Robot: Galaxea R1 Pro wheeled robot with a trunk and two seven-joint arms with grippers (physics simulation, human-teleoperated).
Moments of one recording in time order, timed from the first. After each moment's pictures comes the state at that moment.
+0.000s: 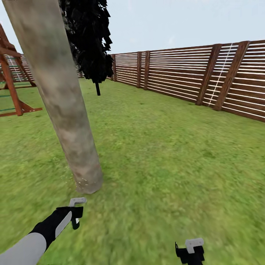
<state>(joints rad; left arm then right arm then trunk) -0.65 0.19 -0.29 -0.48 0.41 0.39 0.10 -0.45 -0.03 -0.02 -0.05 0.25 -0.52 -0.21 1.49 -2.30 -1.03</state>
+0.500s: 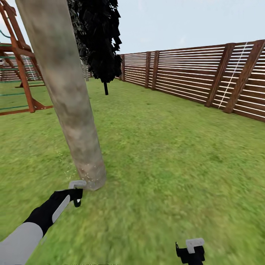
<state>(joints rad) -0.69 0.24 -0.27 -0.69 0.40 0.47 0.10 -0.45 -0.03 -0.02 -0.05 0.25 -0.52 -0.21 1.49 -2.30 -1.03</state>
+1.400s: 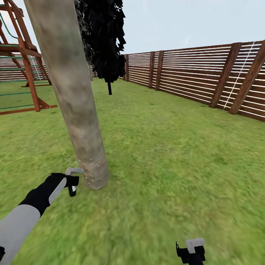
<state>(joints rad) -0.82 0.29 -0.29 -0.74 0.40 0.67 0.09 -0.45 -0.03 -0.02 -0.05 0.25 -0.52 -0.21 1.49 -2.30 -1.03</state>
